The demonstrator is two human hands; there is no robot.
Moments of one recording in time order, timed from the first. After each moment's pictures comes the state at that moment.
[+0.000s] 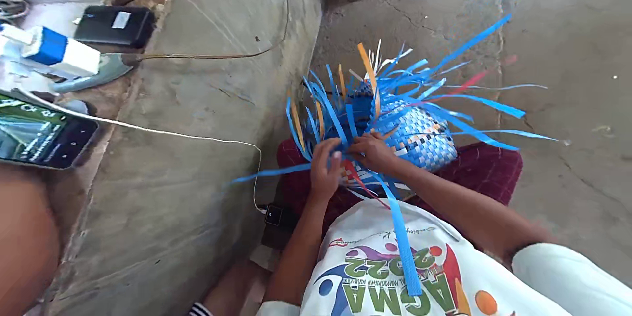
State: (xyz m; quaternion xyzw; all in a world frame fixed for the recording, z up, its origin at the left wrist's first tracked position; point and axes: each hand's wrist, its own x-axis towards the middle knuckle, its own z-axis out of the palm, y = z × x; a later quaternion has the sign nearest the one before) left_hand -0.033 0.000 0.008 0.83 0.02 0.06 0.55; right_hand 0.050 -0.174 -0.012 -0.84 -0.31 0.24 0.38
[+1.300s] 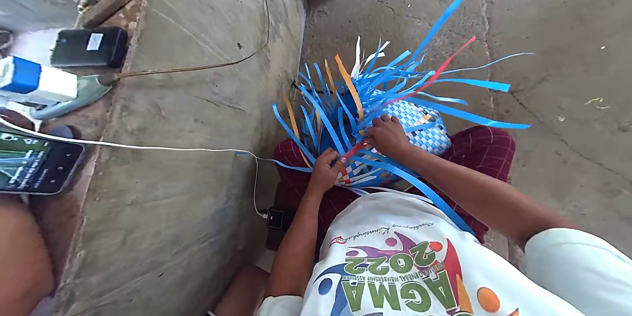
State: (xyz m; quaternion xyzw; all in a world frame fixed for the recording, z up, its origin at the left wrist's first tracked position) left_hand -0.024 0.008 -0.025 0.85 -0.02 -0.13 0.50; right_hand 0.059 -0.215 -0.013 -0.93 -0.21 0.19 0.25
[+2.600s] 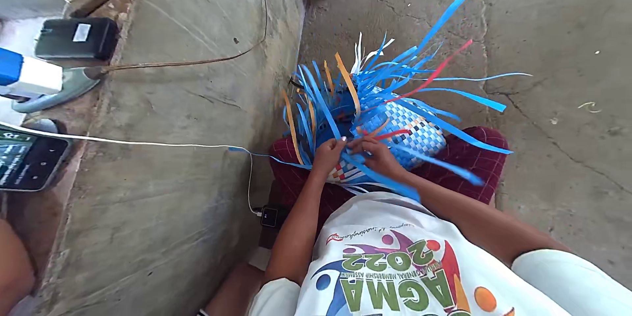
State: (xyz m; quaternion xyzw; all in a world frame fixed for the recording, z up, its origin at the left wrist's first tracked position) left_hand 0.017 -0.019 -0.021 0.84 0.15 -0.25 0.46; right_hand 0.006 -0.206 -0.039 -0.76 -0.18 0.14 0.61
